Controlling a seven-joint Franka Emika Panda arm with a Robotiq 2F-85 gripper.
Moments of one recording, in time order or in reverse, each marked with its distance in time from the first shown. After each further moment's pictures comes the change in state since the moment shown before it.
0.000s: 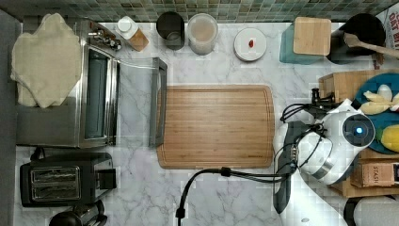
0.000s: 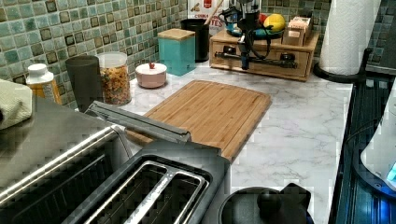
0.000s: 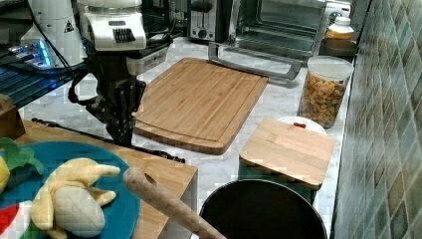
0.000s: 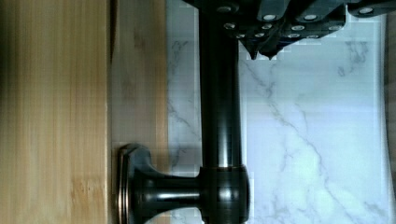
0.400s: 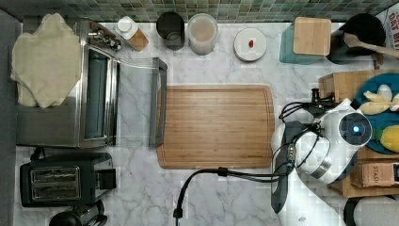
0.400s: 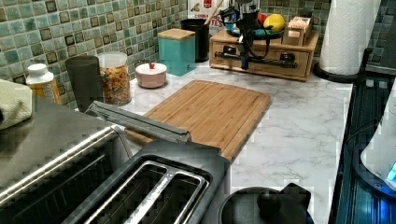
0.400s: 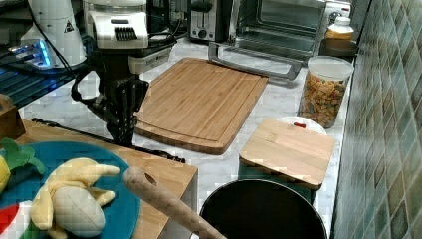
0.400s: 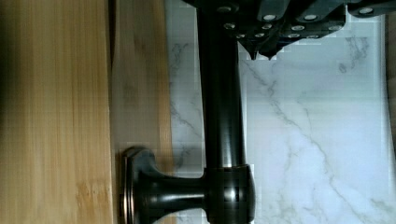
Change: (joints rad) arm 0.027 0.000 -0.023 -0.004 -0.012 0.005 0.036
